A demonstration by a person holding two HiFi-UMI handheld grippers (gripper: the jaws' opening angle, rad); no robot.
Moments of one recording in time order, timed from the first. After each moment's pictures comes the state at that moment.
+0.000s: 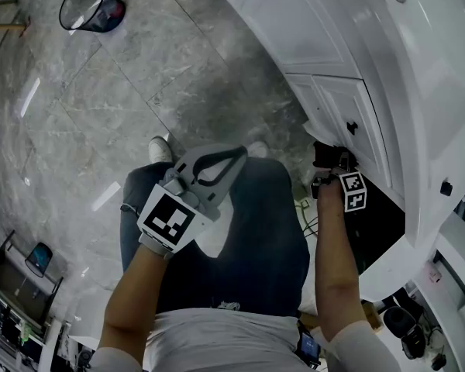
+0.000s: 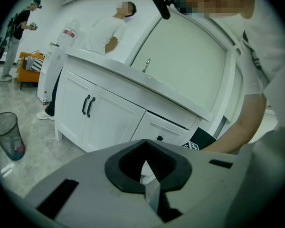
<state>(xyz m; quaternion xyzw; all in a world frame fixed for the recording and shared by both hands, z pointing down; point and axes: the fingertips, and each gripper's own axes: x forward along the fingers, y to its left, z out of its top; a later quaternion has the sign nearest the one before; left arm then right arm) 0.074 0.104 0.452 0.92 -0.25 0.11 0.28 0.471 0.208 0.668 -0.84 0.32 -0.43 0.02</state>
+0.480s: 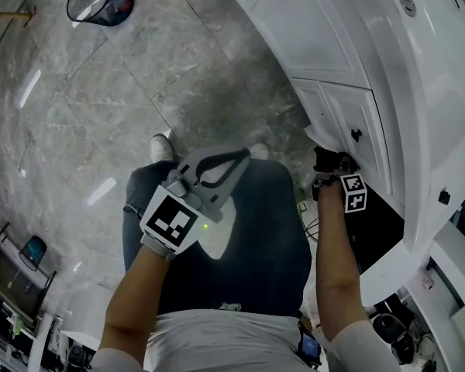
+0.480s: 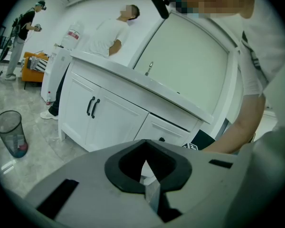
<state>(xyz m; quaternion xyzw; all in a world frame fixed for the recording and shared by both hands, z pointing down) 0.058 0.102 0.449 0.92 -0.26 0.10 0.29 0.468 0.206 0.671 -0.85 0.30 -0.44 0.00</state>
